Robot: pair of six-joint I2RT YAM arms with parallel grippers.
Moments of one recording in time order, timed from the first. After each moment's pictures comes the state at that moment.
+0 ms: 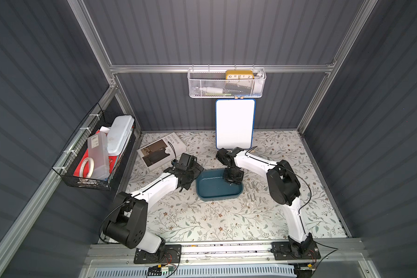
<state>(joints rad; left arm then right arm) -0.45 1.51 0.93 -0.37 0.01 -1.19 0.67 2.20 1.75 -1.14 0.08 1.00</state>
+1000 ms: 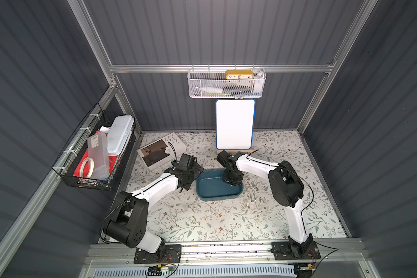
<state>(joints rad) -0.45 1.52 0.92 -0.35 0.01 -1.19 0.68 2.15 1.61 -0.96 0.07 1.02</state>
